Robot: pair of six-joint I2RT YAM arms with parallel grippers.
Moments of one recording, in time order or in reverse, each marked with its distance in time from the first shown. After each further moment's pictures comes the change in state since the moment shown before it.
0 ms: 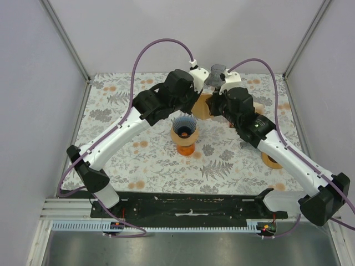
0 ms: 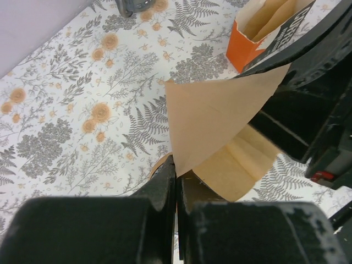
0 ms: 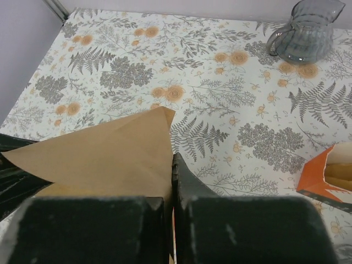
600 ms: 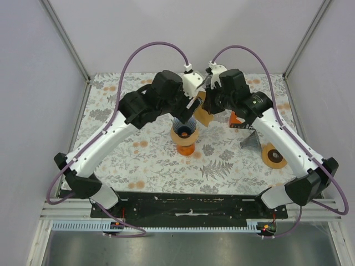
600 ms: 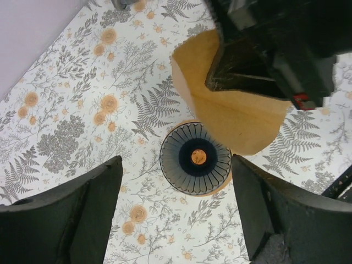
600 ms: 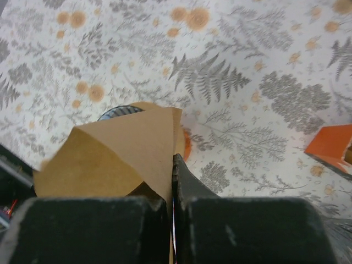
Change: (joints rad) left arm 0.007 -0.087 -0.026 -0.105 0.058 0.132; right arm -0.043 0.185 0.353 -0.467 -0.220 -0.083
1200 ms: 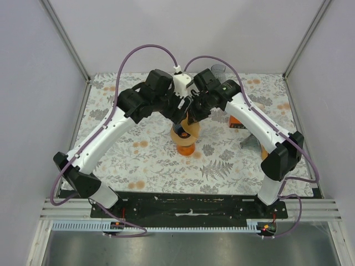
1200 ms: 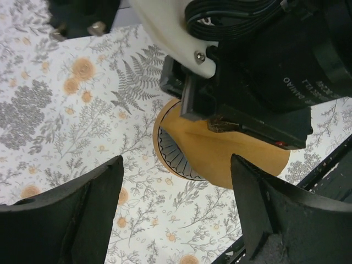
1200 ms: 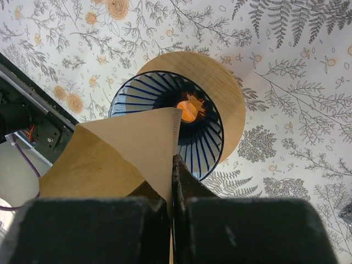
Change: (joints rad) left arm 0.139 -0.039 -0.095 -0.026 0.168 -0.050; right arm 0.058 0.338 0.286 -0.346 -0.237 -0.035
